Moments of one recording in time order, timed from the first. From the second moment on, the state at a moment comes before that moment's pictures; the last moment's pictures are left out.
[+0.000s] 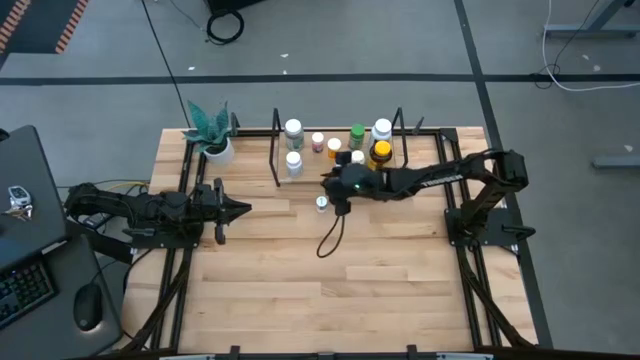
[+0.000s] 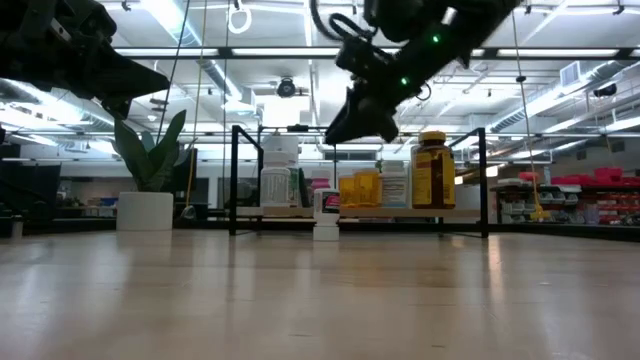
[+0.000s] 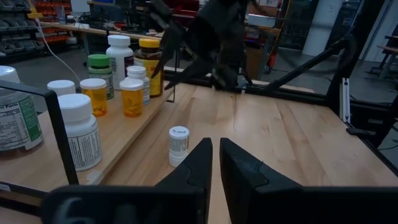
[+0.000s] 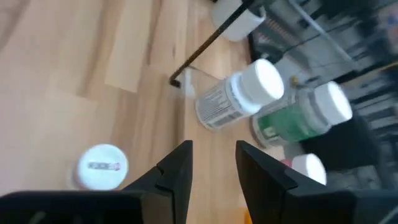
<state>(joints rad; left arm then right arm) -0.18 0.20 0.12 0.01 -0.36 -0.15 -0.10 1.64 1.02 0.05 0.34 -0.55</state>
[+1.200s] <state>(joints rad) -0.18 0.20 0.12 0.01 -0.36 -0.15 -0.28 1.85 1.60 -0.83 0.20 -0.30</state>
